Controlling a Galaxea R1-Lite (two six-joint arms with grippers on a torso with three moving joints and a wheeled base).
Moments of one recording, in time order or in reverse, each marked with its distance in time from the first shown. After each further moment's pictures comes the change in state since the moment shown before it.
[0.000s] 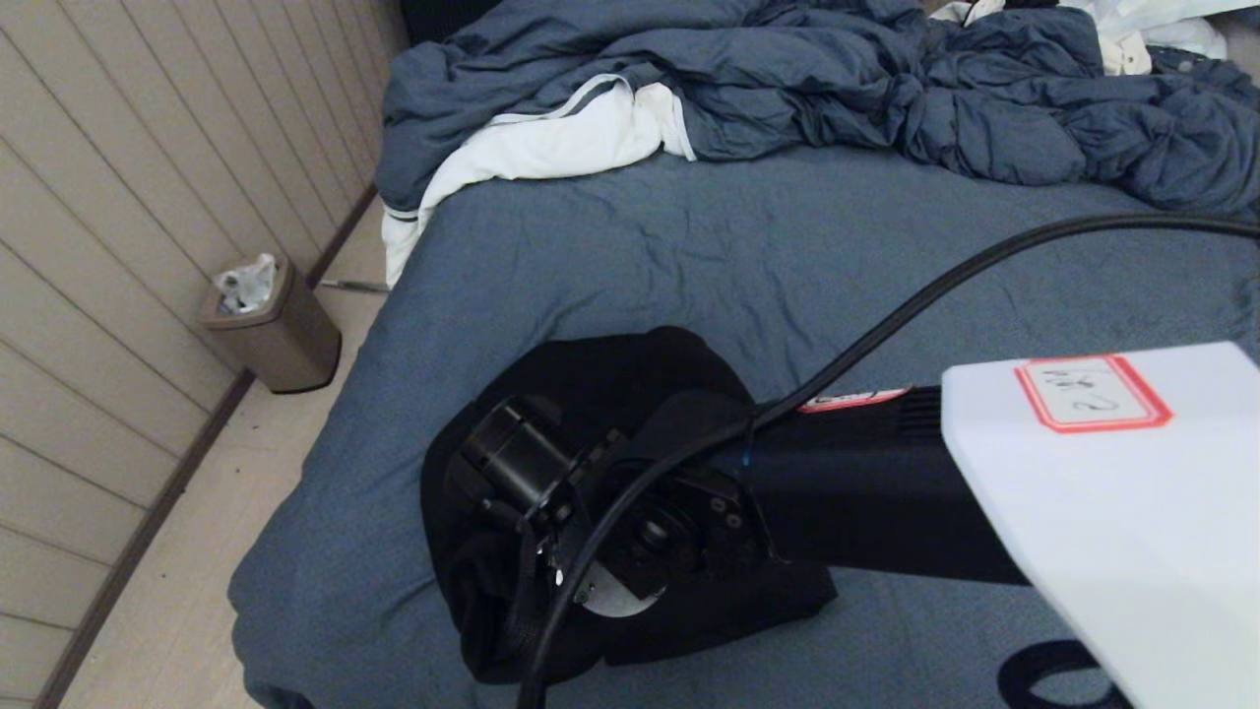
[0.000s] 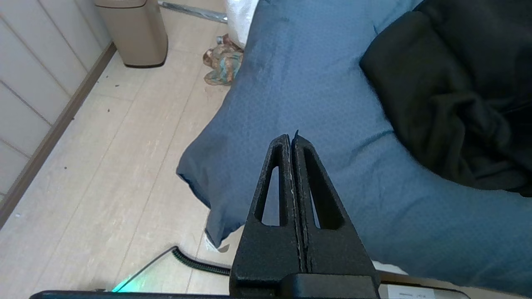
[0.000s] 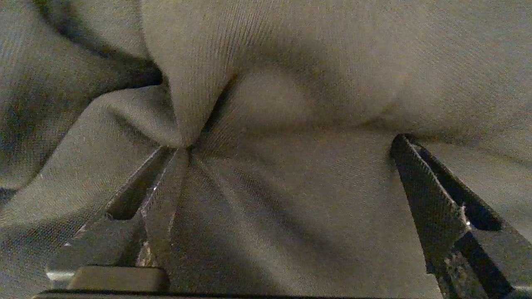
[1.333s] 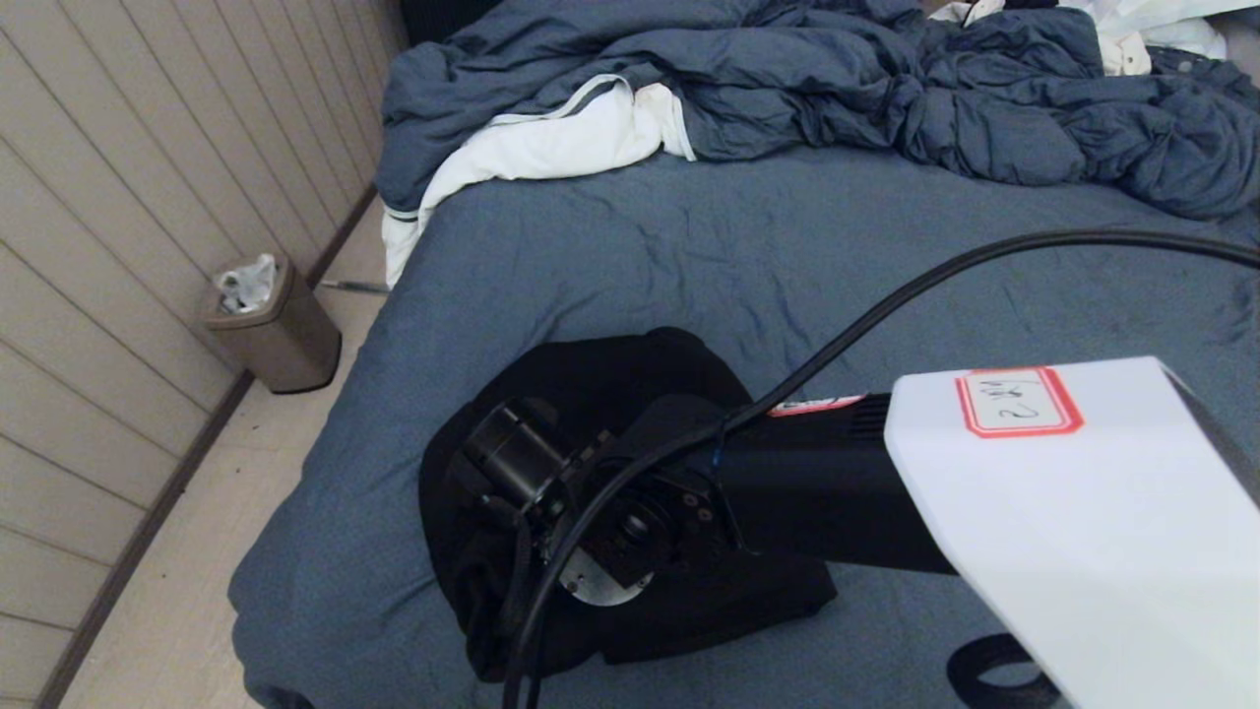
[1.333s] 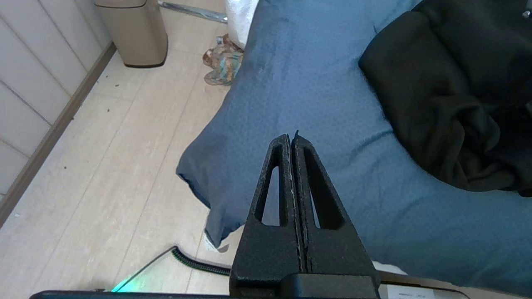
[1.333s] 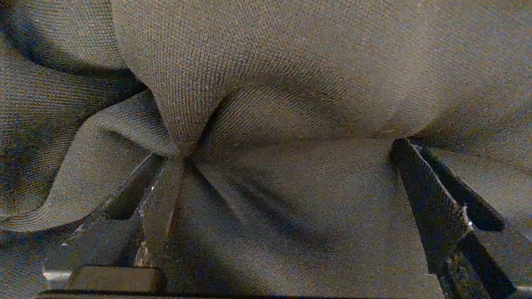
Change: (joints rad) left arm 0.000 0.000 0.000 -0.001 0.000 -0.002; right arm -0.020 0.046 -0.039 0.004 -0.016 -0.005
